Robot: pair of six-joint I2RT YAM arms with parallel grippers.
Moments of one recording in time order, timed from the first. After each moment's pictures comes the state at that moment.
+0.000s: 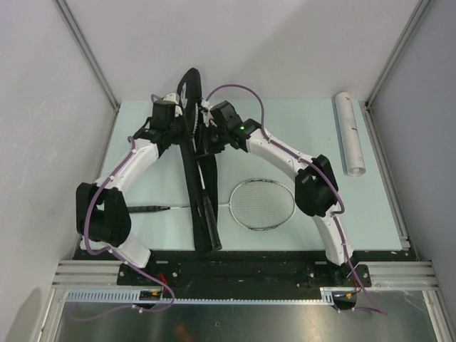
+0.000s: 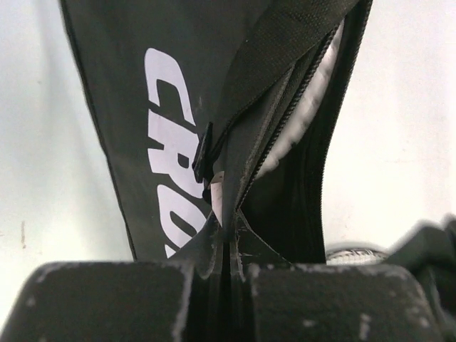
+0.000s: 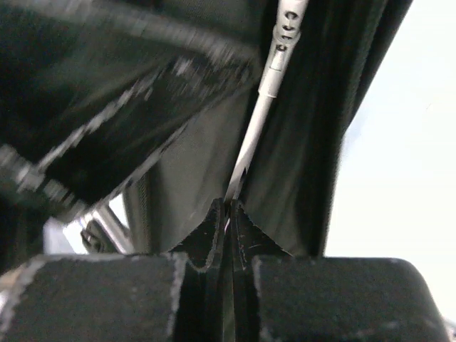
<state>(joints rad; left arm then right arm) -0.25 1.61 1.31 -0.36 0.02 -0.44 0.76 2.21 2.09 -0.59 -0.35 0.48</state>
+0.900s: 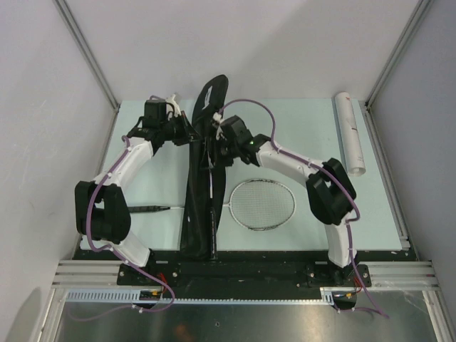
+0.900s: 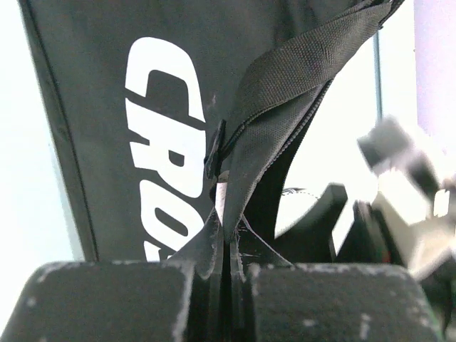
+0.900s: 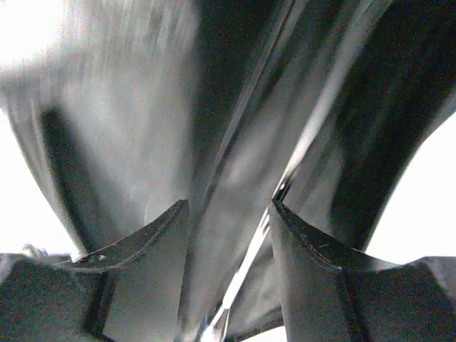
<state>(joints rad) -0.17 1.61 1.31 -0.35 0.44 -0.47 0.73 2.08 1.74 -0.28 -0.33 0.61</state>
